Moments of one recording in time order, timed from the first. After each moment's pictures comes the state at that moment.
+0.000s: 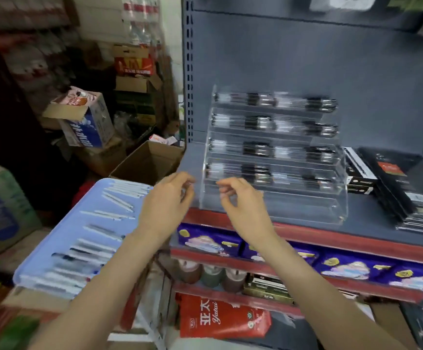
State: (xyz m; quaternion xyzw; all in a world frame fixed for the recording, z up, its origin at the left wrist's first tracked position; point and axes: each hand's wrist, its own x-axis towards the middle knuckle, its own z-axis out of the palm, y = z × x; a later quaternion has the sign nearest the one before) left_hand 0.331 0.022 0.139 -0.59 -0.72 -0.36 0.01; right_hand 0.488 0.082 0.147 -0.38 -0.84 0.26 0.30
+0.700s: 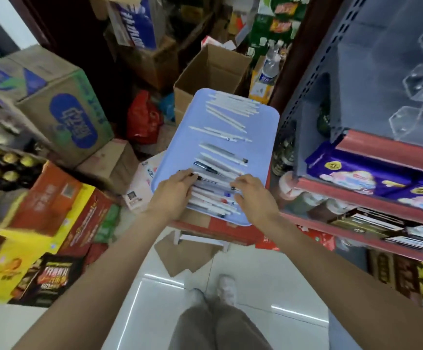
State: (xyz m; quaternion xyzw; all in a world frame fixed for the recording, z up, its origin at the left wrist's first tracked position) left_hand 0.059 -0.154 -0.045 -0.59 -0.78 -0.09 -0.20; right_hand 0.242 -0.055 -0.033 -0.39 -0.90 0.18 -0.05
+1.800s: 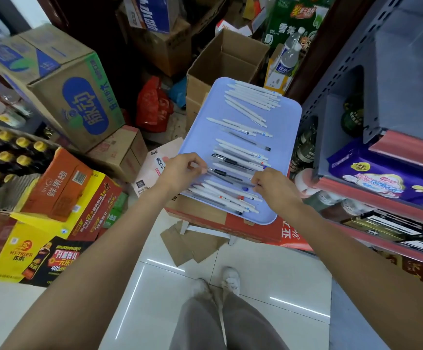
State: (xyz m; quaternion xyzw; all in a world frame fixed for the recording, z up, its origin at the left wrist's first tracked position) left_hand 0.021 -0.142 -0.043 -0.45 -0.76 -0.33 -0.34; right_hand 0.226 -0.033 -0.032 -0.41 -0.88 0.19 -0.12
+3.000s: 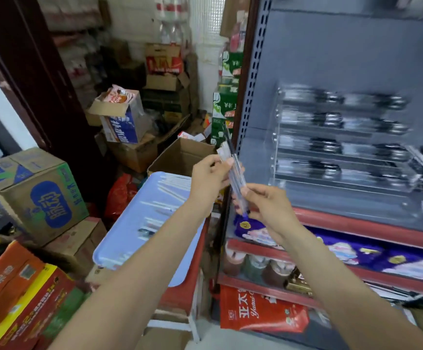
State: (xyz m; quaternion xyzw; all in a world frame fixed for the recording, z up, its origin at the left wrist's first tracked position) left_hand 0.259 -0.006 0.152 -0.34 -0.51 -0.69 -0.39; right_hand 0.386 0.017 0.140 -0.39 -0.56 0.65 0.34
